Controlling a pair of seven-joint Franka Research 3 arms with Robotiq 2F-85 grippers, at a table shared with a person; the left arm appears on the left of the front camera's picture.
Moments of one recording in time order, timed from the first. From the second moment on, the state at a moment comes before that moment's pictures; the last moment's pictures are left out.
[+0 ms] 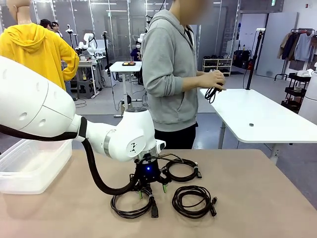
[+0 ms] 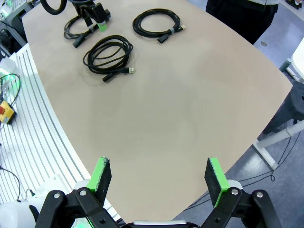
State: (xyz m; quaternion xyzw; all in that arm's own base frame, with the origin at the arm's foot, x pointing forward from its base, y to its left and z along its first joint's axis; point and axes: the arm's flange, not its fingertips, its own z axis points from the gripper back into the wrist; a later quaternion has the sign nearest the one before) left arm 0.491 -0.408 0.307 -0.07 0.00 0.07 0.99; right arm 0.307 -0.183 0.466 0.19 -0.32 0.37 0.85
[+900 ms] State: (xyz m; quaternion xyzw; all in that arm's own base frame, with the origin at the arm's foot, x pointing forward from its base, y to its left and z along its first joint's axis) left arm 0.481 -0.415 0.310 -0.02 0.01 0.09 1.00; right arm 0.307 -0.182 0.466 0.19 -0.32 0.37 0.85
